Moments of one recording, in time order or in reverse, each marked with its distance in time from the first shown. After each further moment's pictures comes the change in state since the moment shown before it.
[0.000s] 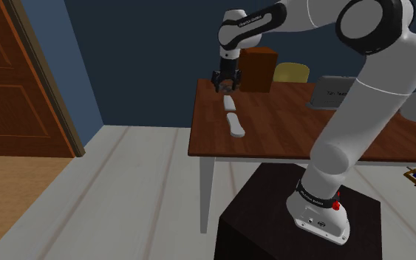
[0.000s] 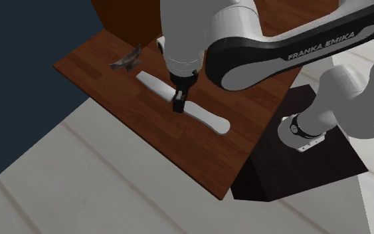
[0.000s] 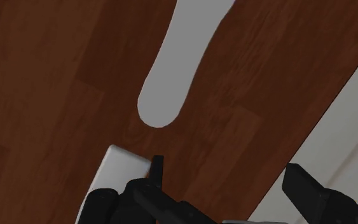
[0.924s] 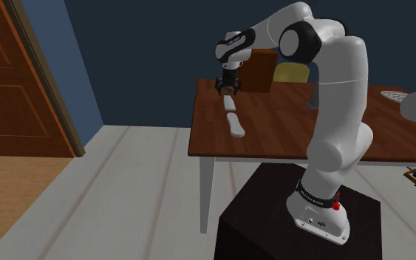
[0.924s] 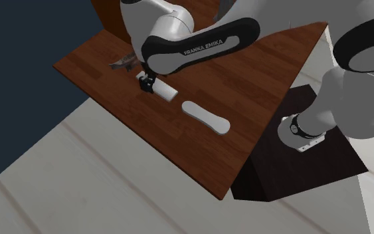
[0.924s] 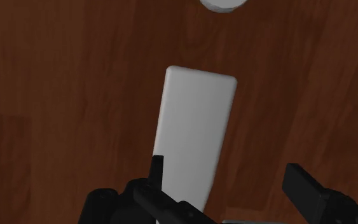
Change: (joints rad) arm -0.119 0.457 -0.094 0.376 0.078 0.048 0.069
